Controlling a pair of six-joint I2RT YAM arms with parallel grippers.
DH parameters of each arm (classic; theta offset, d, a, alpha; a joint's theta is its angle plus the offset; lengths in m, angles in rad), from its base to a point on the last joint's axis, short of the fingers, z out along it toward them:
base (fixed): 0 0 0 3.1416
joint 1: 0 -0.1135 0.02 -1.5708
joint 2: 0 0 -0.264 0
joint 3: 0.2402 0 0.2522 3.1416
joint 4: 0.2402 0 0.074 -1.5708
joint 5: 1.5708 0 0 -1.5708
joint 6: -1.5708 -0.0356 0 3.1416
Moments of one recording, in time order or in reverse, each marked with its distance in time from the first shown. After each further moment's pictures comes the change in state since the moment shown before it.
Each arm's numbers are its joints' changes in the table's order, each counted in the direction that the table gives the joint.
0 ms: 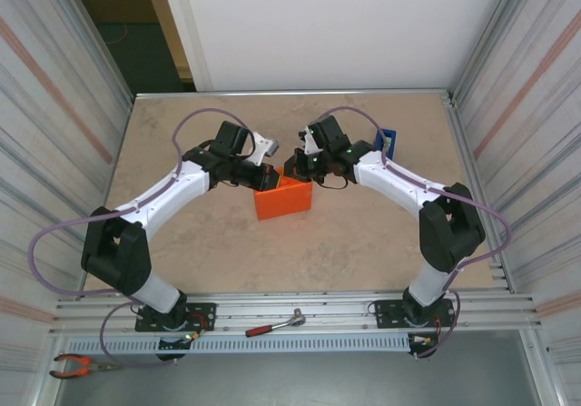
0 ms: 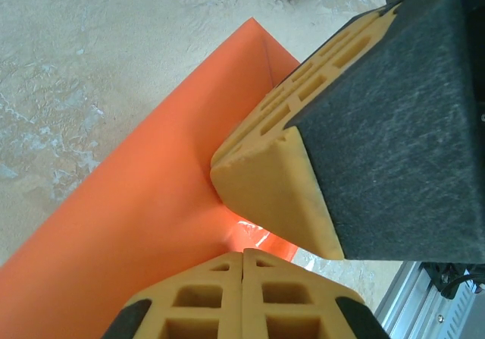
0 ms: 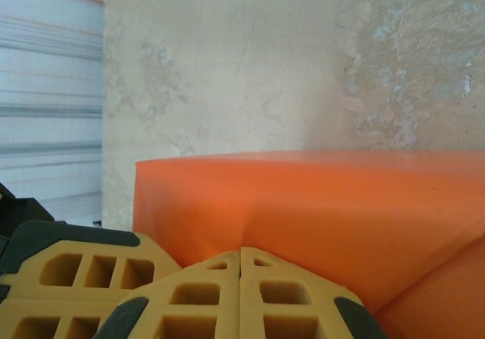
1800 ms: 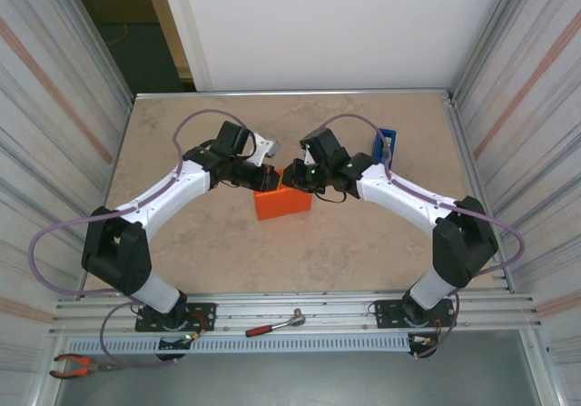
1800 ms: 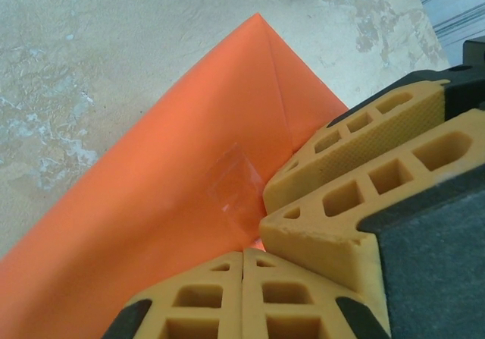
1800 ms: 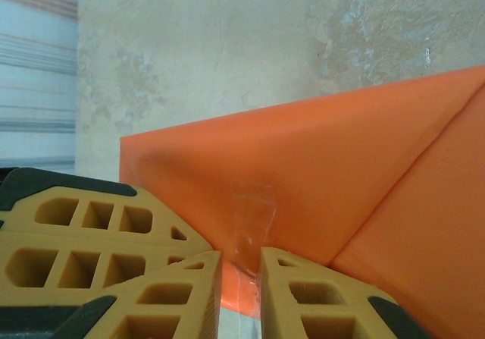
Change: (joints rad) left arm 0.005 -0.003 0.011 0.028 0.008 0.022; right arm -0.092 0.110 -0.085 0.020 0.193 -0.064
